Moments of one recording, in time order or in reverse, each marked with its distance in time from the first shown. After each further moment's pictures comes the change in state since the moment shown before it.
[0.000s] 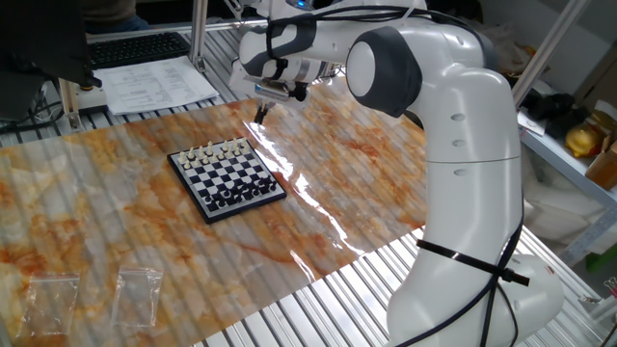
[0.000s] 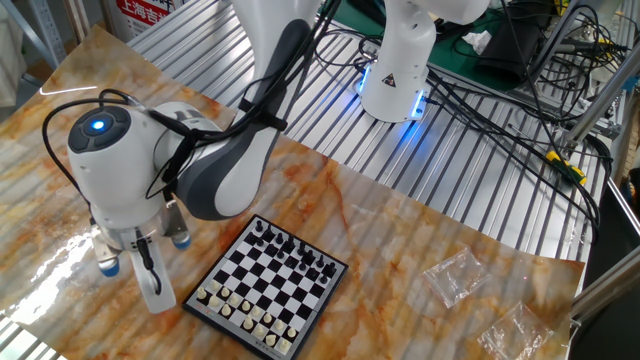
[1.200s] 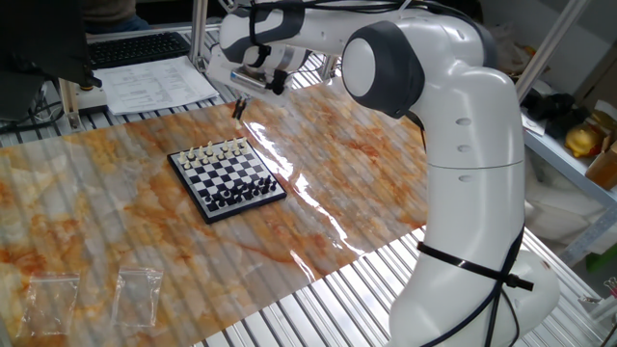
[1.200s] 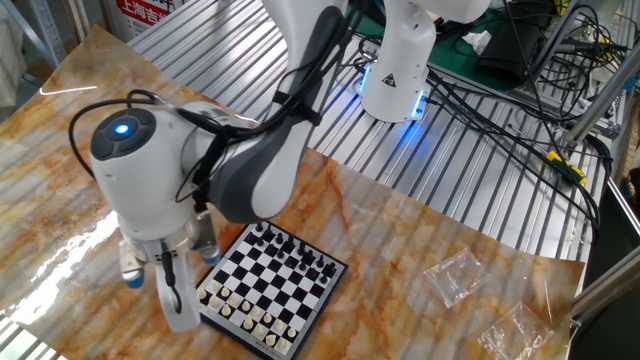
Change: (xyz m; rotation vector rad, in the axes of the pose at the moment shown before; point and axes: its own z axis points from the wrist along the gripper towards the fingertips) arm 0.034 0.053 -0.021 -0.033 0.044 0.137
